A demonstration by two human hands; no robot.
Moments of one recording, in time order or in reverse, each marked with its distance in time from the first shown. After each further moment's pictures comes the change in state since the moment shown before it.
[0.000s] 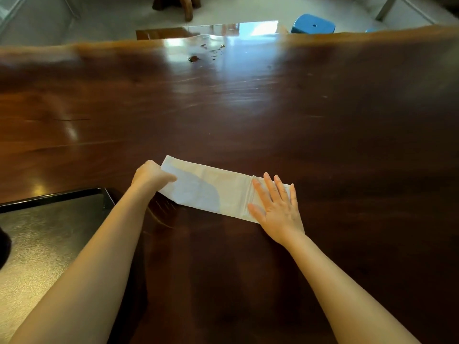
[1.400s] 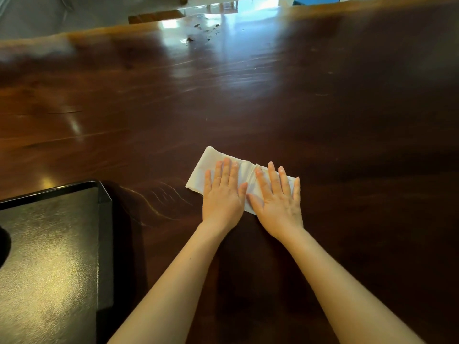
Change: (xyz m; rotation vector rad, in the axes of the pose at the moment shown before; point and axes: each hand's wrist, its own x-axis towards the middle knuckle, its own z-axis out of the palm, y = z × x) left_hand -0.066 0.010 0.140 0.431 0.155 0.770; right_hand -0.013 -0.019 -0.001 0.083 -0.016 0.108
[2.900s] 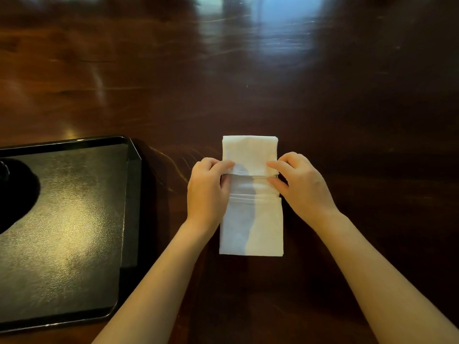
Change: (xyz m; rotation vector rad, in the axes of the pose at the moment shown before) left_hand -0.057 -0.056 -0.027 -0.426 0.396 -0.198; right_hand 0.007 -0.021 -0.009 0.158 0.262 -0.430
